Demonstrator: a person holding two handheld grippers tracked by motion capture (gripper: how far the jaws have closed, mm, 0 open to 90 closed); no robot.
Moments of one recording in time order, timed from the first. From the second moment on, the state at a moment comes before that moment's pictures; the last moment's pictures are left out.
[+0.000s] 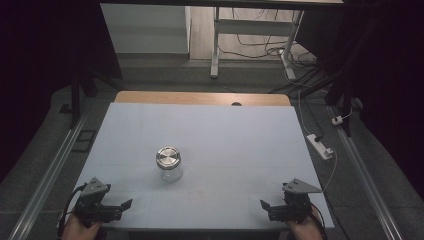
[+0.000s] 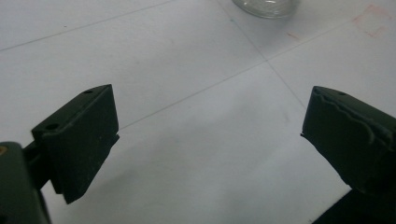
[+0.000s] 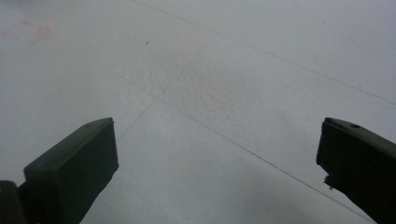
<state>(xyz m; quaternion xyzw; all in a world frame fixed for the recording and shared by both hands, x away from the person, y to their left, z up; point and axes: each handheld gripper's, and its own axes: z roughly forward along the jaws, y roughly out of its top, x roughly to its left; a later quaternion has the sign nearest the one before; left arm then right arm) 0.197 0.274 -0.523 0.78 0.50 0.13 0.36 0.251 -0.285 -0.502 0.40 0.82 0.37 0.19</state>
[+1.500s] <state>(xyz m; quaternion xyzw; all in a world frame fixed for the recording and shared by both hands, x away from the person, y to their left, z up) 0.210 0.275 -0.519 0.78 0.44 0.06 0.43 0.256 -0.287 -0.502 0.42 0.80 0.41 0.13</state>
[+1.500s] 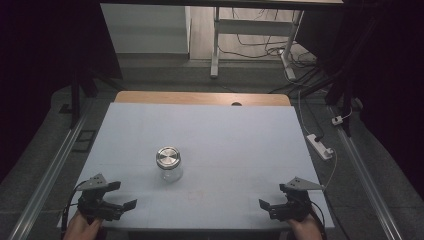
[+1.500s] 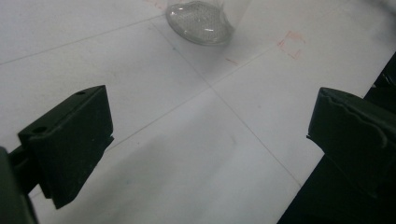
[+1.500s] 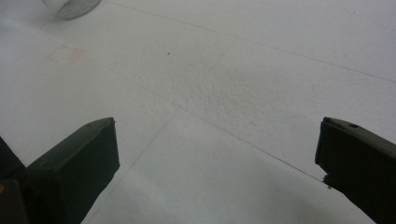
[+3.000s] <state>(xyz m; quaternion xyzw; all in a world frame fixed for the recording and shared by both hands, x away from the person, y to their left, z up) 0.283 0.227 -0.517 0.81 0.41 0.09 0.42 0.256 -0.286 -0.503 0.41 0.81 0.40 0.12</state>
